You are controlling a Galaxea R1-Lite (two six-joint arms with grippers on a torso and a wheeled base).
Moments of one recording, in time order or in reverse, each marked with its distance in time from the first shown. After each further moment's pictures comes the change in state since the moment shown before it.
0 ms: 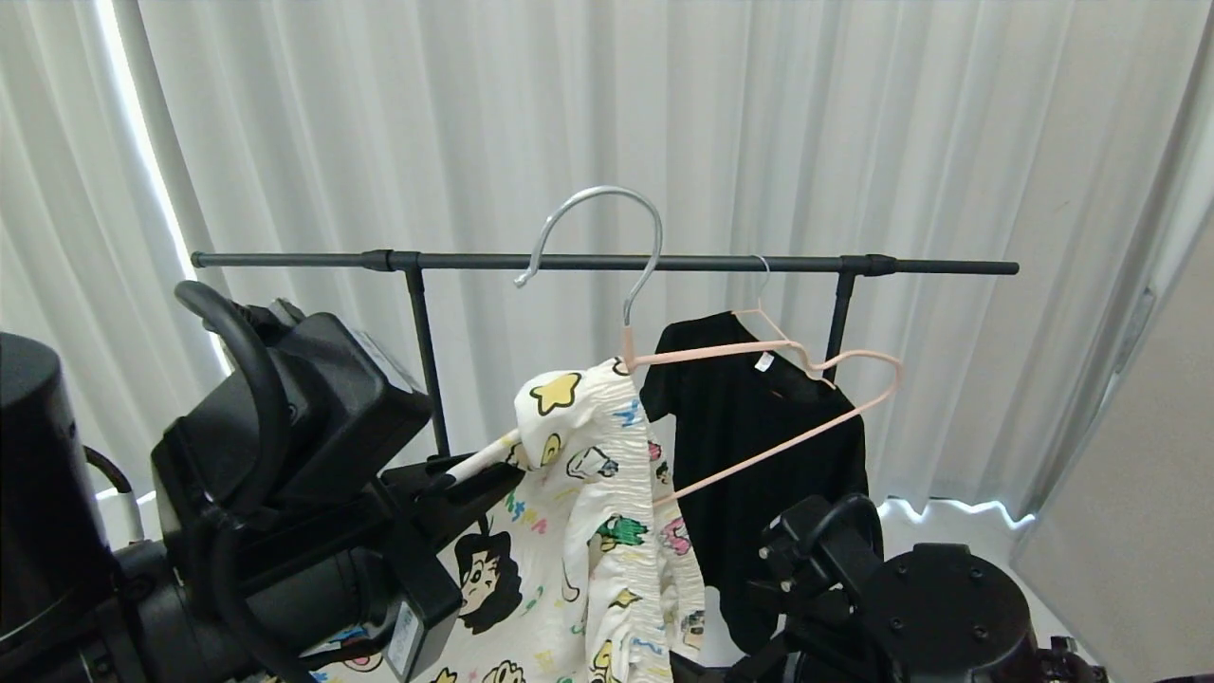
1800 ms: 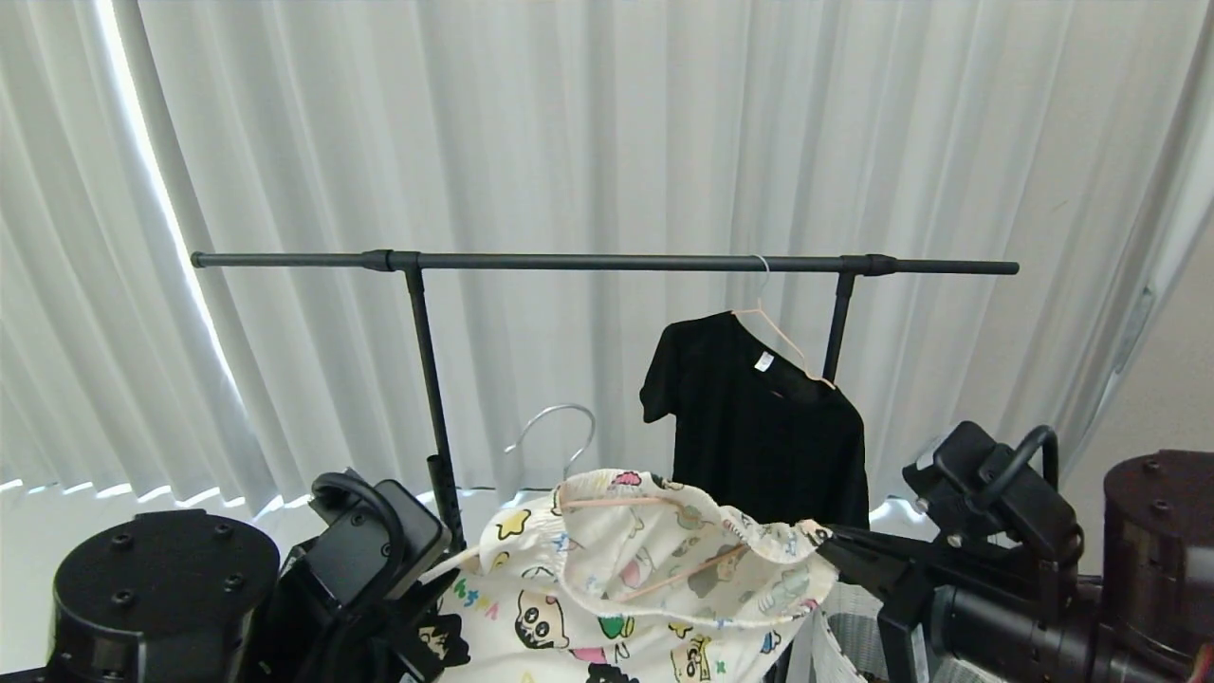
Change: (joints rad) left arm 0.101 0.084 0.283 -0.094 0.154 -0.074; right arm -0.169 -0.311 0.050 0.130 0.080 -0.378
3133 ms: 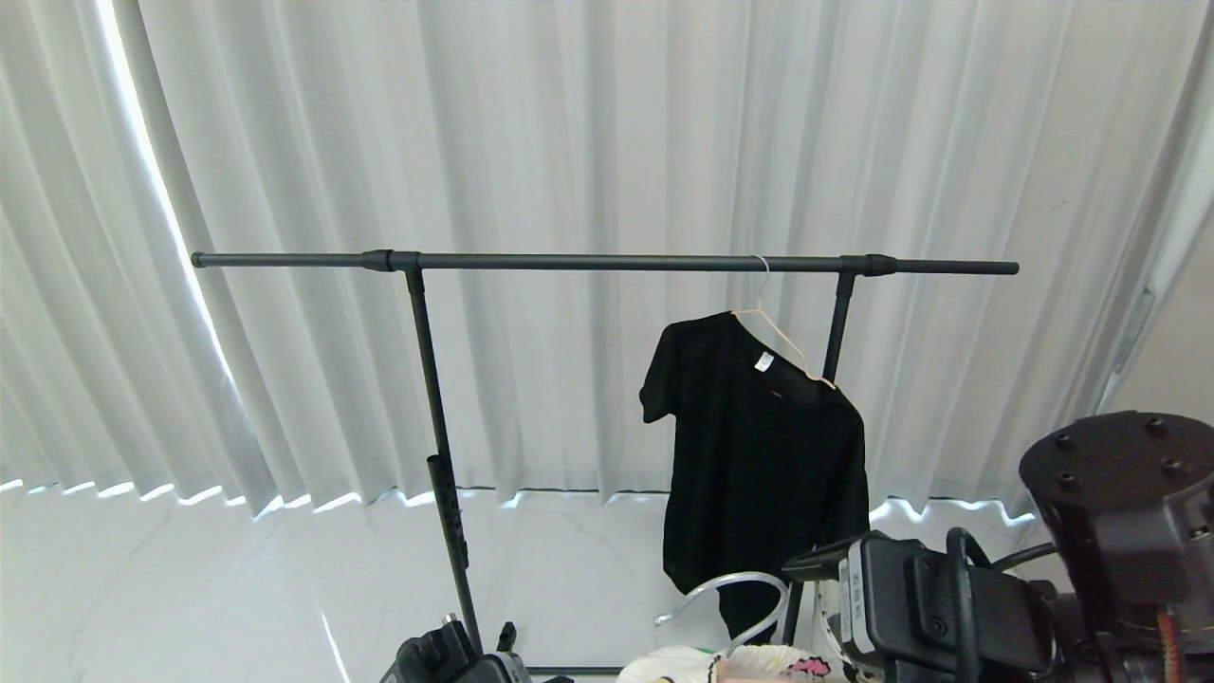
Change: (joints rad) left arm -0.383 0.049 0.023 -0.084 -0.014 -0.041; right arm 0.048 0.001 -0.264 0.565 0.325 -0.459
